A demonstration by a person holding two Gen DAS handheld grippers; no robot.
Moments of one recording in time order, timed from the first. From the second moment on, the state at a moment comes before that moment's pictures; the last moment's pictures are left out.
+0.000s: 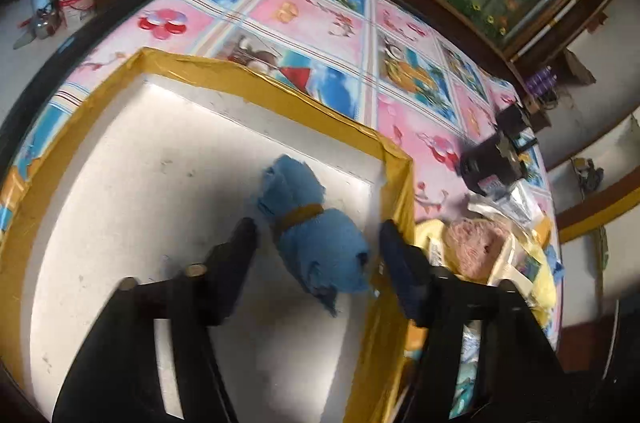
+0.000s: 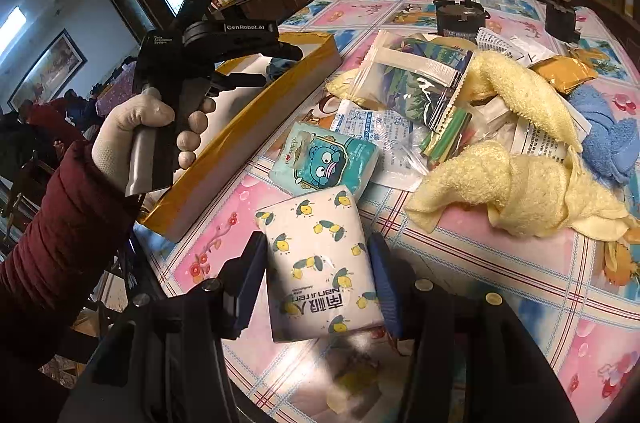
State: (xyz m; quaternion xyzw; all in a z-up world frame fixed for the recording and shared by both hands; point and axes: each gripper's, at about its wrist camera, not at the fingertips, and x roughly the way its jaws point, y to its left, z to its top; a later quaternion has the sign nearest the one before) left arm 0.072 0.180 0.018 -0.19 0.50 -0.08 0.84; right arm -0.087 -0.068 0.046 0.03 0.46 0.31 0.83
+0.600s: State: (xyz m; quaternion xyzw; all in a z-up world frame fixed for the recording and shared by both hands) left arm -0.077 0.124 0.104 -0.11 0.40 -0.23 0.88; right arm -0.082 -0.097 0.056 0.09 0.43 0.29 0.85
